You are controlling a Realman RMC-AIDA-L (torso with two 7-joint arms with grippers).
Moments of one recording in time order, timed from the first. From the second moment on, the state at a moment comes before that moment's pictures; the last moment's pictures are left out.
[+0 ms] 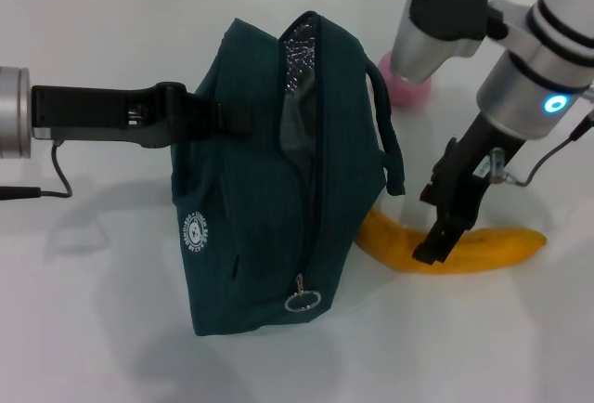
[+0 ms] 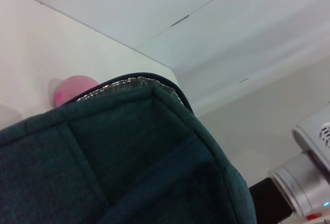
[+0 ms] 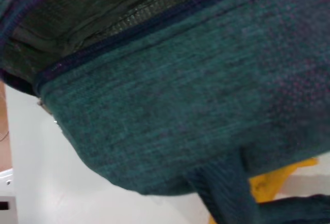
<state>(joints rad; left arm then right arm) -0.50 -2.08 0.78 1.05 1.94 1.79 -2.54 1.02 2.03 -1.50 -0.93 -2.40 -1.64 2.27</state>
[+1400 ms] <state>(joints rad) -0.50 -2.08 0.78 1.04 1.94 1.79 -2.54 1.03 2.03 -1.72 -0.84 -2.33 -1.47 2.29</state>
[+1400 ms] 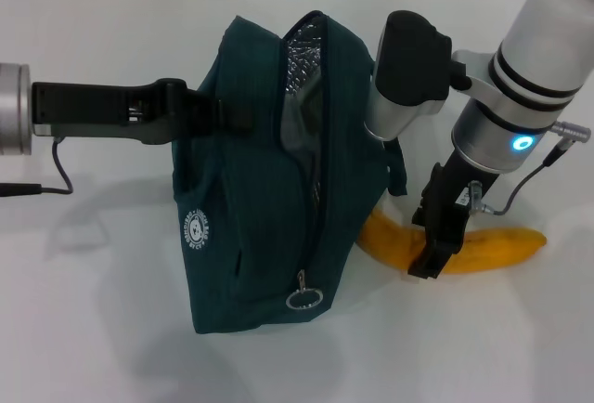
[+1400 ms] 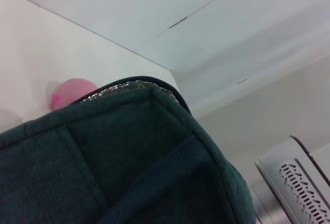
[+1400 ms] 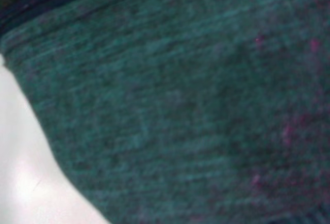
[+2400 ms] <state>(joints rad) -0.51 -2.08 0.77 1.05 1.94 1.79 -2.53 1.03 2.01 -1.50 -0.83 -2.47 -1.58 2.33</state>
